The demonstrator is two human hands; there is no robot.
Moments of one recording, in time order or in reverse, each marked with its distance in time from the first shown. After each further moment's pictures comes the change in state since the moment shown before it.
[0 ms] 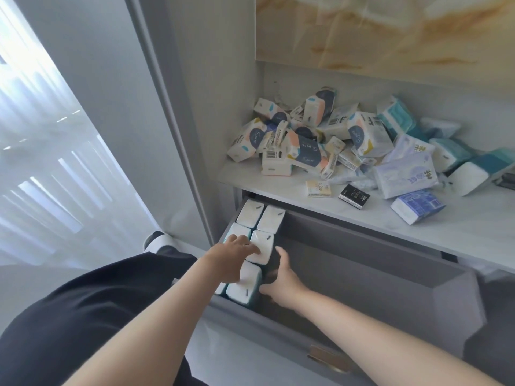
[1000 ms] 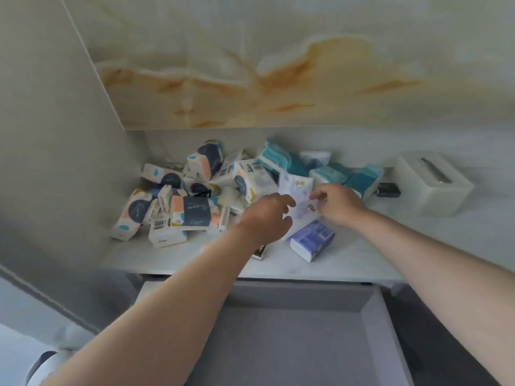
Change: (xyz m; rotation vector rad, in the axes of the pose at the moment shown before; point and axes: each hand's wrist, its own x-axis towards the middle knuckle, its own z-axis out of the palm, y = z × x) left_hand 0.163 0.251 -0.208 -0.278 0.497 0.338; right_hand -0.016 -0.009 -0.407 -0.447 0.743 -0.181
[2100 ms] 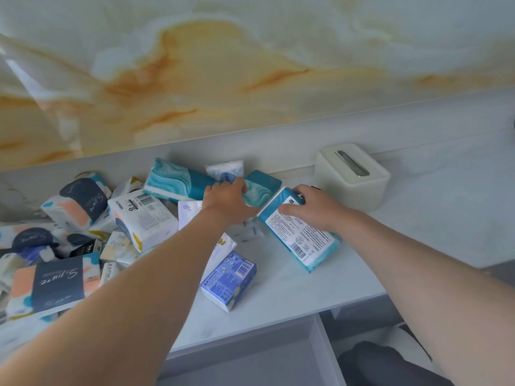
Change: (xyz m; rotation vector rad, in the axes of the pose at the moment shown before) left_hand 0.198 0.058 0.082 0.361 -0.007 -0.031; right_hand 0.036 0.152 -0.055 0.258 -0.054 0.208
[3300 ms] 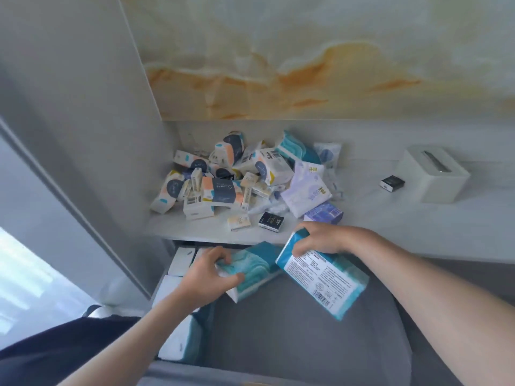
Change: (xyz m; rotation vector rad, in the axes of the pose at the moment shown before) left_hand -0.419 -0.175 -0.008 -0.705 0.027 -0.345; right_hand -0.201 -0.152 0.129 -0.224 -0.646 -0.040
